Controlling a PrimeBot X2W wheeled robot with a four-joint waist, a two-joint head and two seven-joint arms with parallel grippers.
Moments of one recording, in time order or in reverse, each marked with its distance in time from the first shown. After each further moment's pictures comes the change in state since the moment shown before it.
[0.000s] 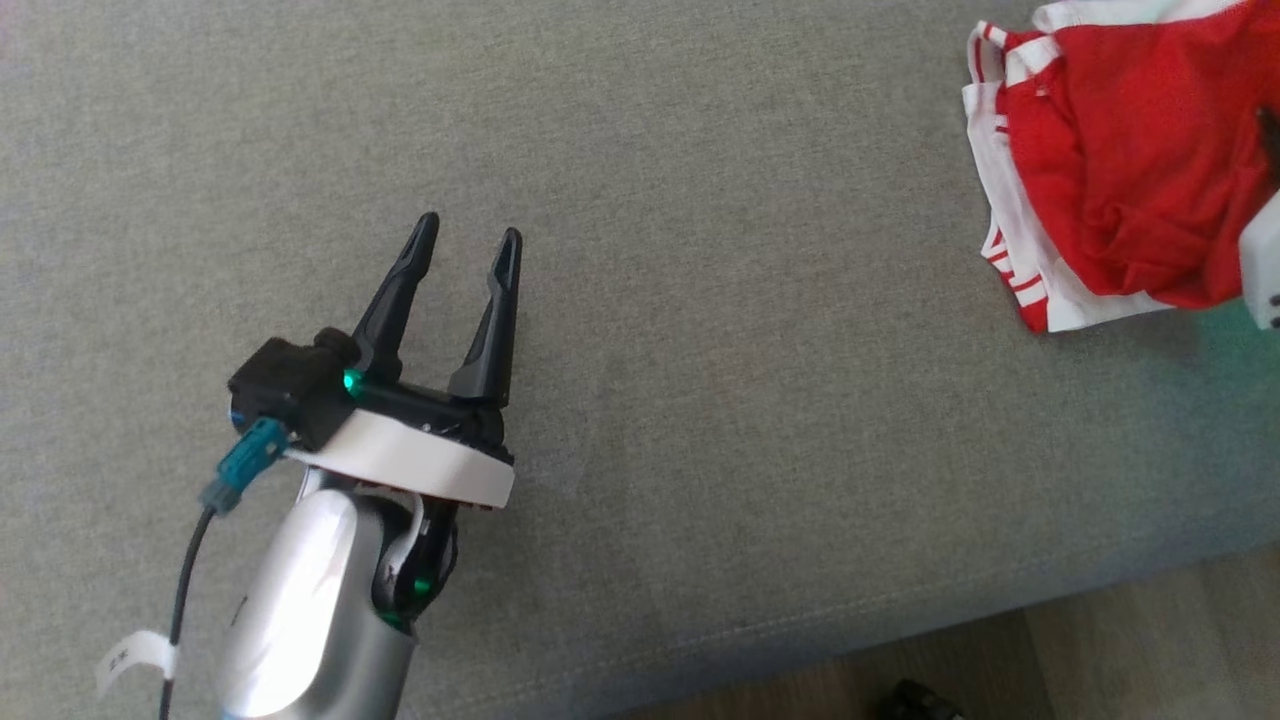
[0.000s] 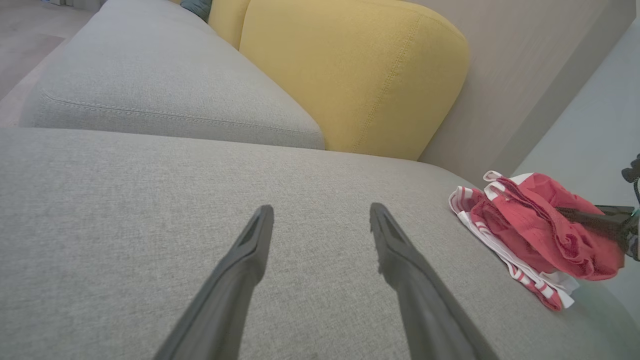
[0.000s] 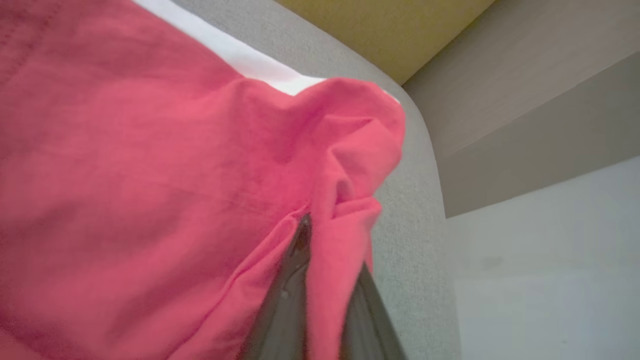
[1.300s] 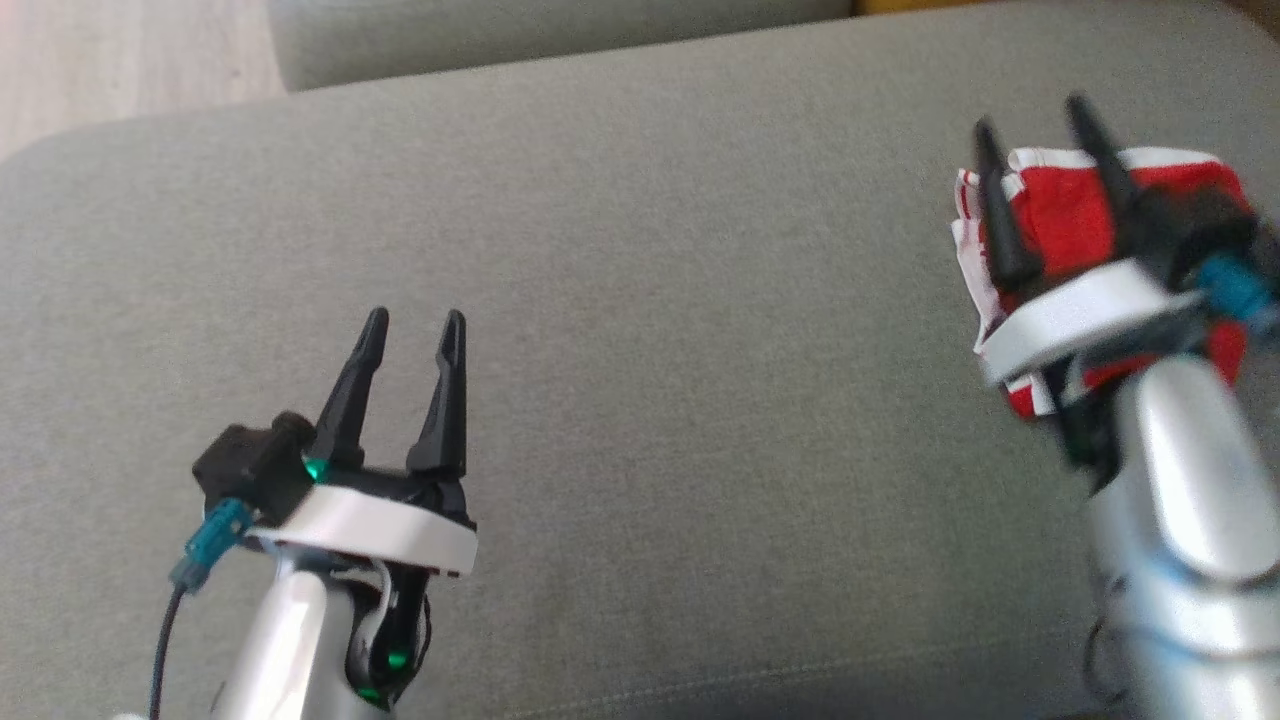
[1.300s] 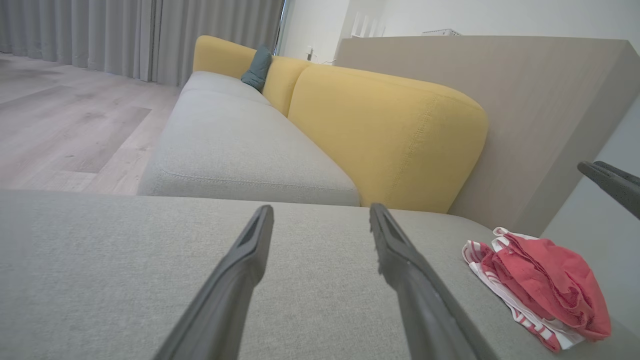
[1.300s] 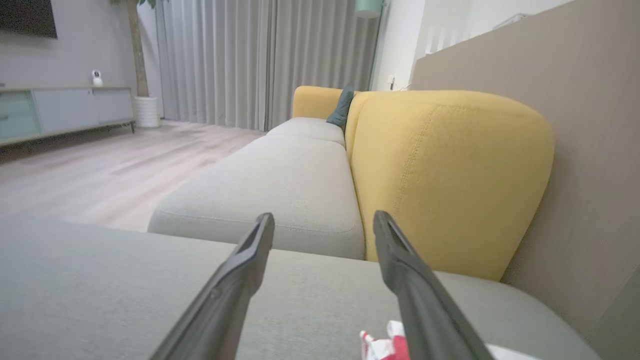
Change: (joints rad) left arm 0.140 -0.001 0.071 -0.007 -0.037 0.028 0.000; right arm 0.241 0.426 -0.191 -0.372 -0.009 0.000 -0.201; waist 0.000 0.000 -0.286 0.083
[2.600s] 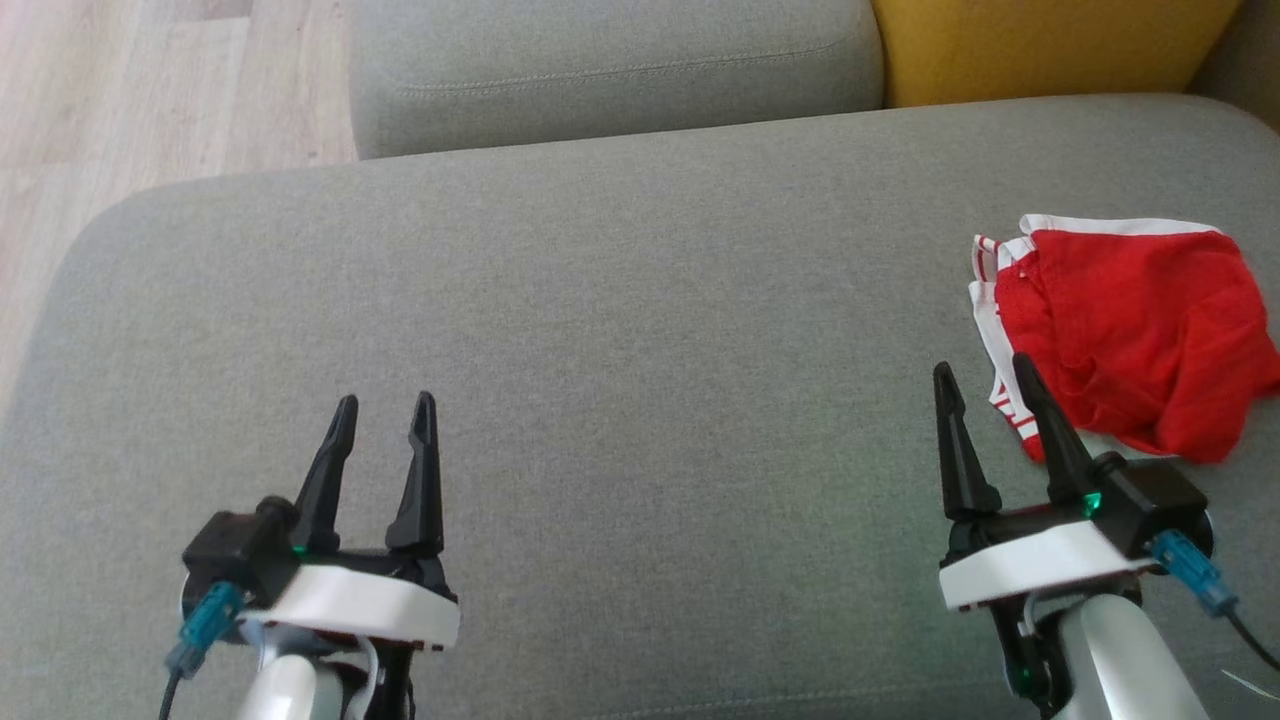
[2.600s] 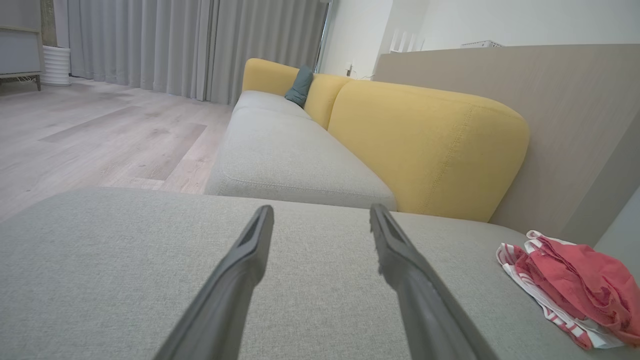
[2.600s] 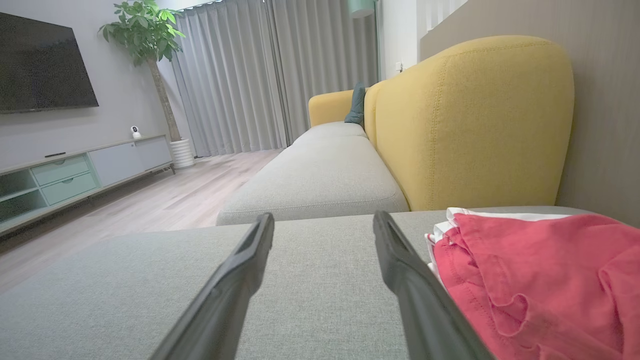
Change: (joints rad) left arm 0.154 0.002 0.033 -0.058 0.035 0.062 0.000; right arm 0.395 0.096 -0.002 -0.071 0.091 0.000 -0.206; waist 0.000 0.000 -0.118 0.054
